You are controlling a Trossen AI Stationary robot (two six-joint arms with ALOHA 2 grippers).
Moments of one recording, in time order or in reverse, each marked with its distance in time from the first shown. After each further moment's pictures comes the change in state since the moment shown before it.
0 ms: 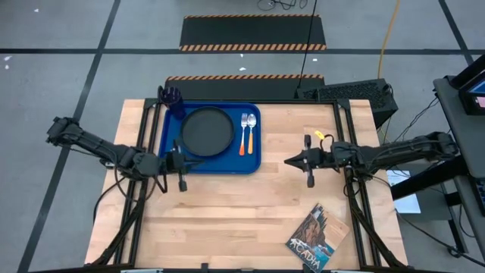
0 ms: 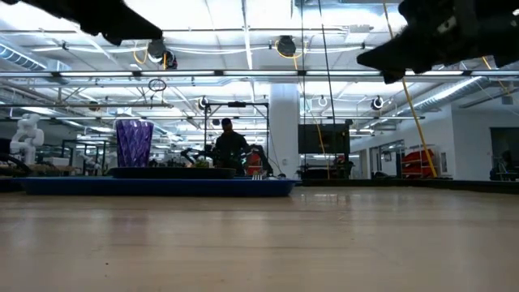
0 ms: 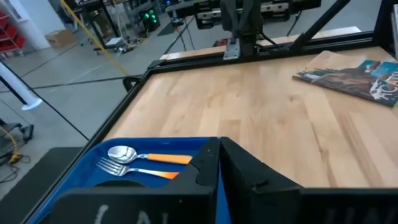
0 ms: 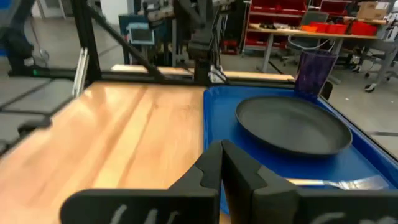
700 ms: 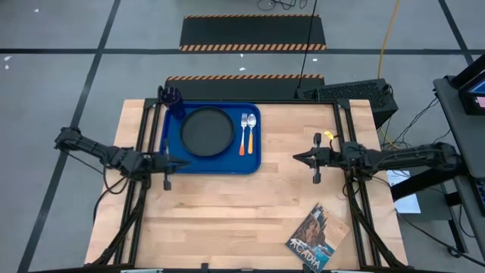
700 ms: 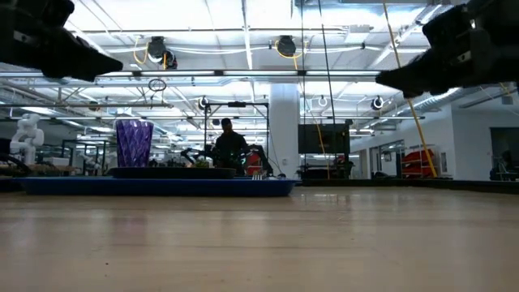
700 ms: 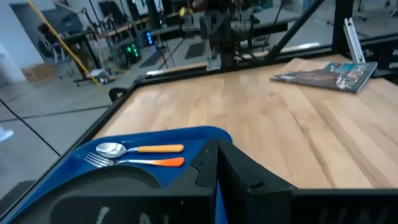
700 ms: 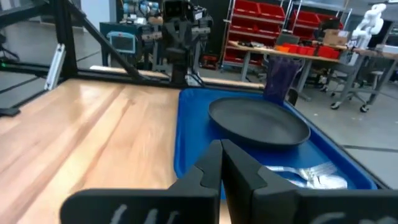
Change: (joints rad) left arm 0.004 -0.530 -0.374 -0.003 0.104 0.093; right arm -0.083 -0.252 -0.199 0.017 -0.002 -0.079
